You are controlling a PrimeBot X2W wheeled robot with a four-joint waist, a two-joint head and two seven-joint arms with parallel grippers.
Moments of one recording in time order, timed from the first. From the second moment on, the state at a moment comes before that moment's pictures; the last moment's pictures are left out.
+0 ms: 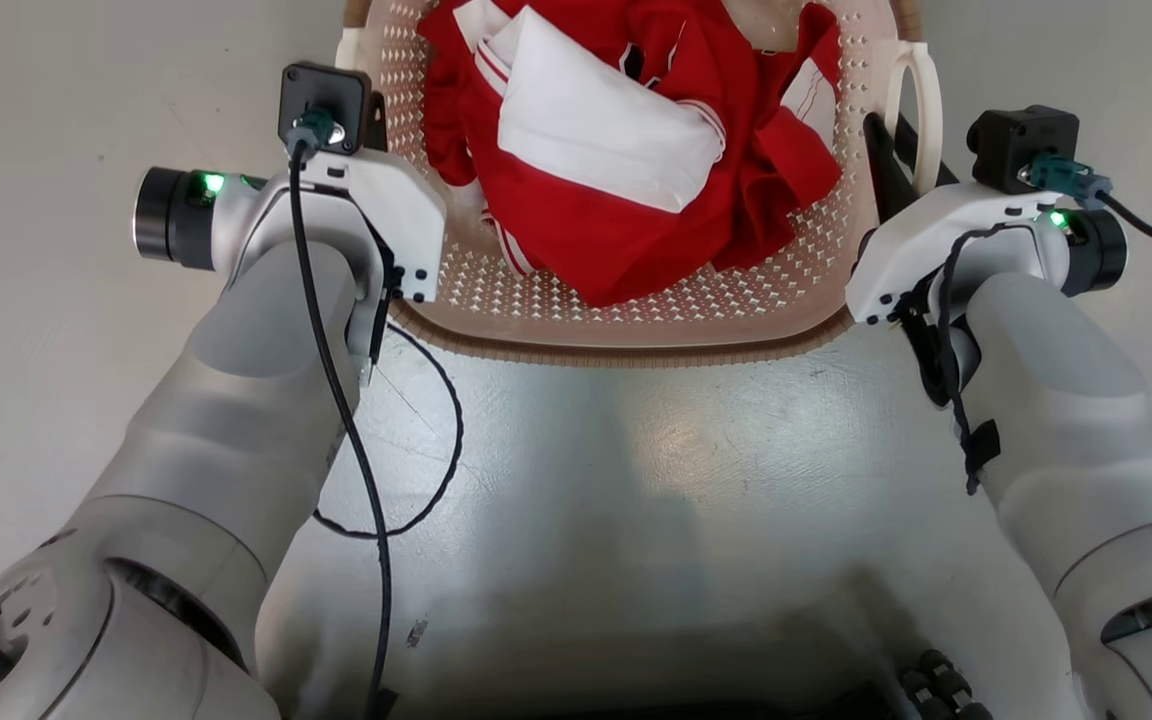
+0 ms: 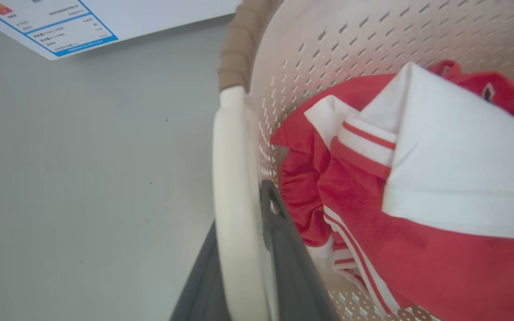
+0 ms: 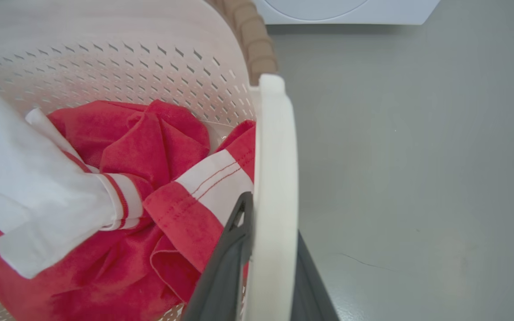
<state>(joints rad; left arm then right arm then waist) -1.18 0.06 -0.97 1.25 -0.82 0.21 -0.25 -1.05 -0.07 0.22 1.22 0.28 0.12 -0.25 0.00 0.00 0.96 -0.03</state>
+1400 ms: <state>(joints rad) -1.21 0.06 -0.87 1.24 -0.74 0.21 -0.26 -1.06 -0.07 0.15 1.14 0.26 0.12 -0.26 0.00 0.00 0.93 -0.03</state>
